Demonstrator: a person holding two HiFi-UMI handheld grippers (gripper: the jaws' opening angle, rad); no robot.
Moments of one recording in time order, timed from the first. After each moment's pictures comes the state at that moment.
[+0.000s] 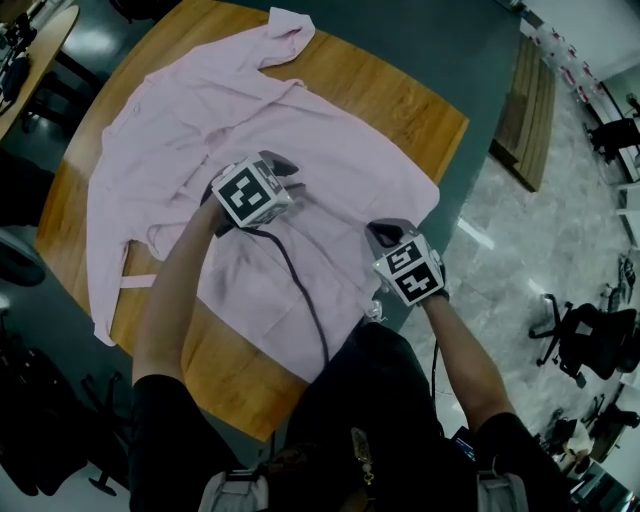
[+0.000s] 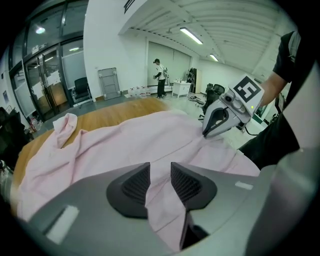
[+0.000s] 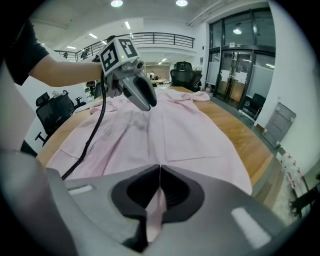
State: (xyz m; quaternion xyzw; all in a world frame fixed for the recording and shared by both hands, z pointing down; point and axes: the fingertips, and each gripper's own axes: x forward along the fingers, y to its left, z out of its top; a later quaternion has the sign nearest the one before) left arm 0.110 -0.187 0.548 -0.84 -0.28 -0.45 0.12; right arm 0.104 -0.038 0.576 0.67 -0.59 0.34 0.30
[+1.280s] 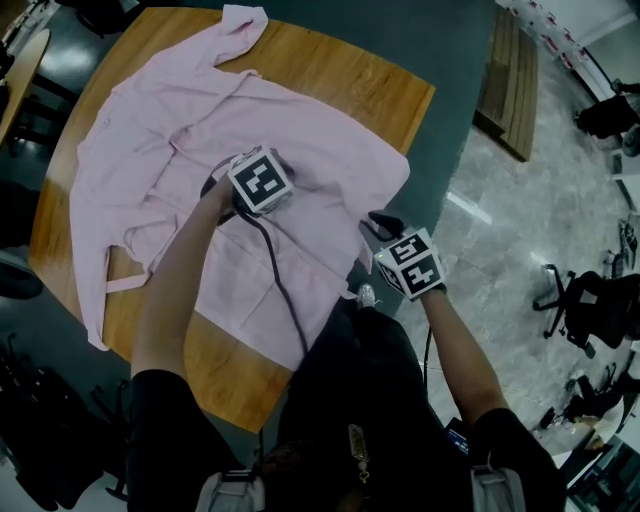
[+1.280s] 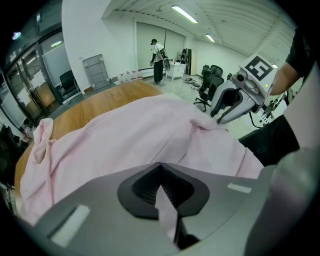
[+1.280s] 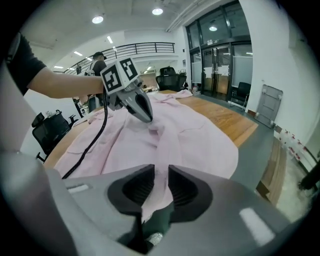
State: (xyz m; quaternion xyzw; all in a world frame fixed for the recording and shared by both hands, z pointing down) left arm 0.140 -0.135 0.587 -0.79 -0.28 -0.50 0.21; right arm 0.115 0.032 0.582 0.71 -0.56 0.36 0.21
